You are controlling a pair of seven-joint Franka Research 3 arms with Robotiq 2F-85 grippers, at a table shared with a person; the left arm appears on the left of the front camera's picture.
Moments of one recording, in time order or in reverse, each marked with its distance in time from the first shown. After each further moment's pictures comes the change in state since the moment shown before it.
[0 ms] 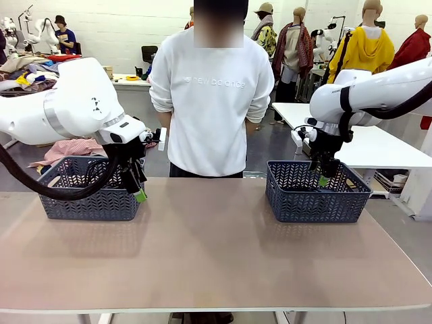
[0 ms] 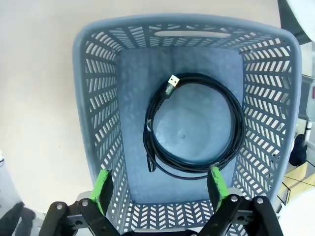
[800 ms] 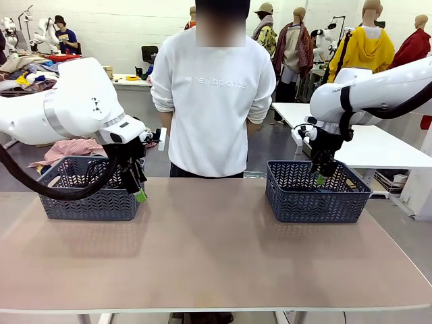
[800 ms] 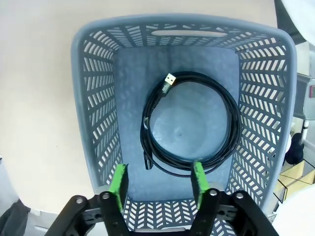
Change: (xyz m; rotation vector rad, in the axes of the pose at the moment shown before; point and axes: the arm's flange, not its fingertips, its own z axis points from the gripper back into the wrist) left arm 0.000 0.000 0.000 0.000 0.000 0.000; right arm 0.001 0.000 0.004 -0.016 0.007 0.006
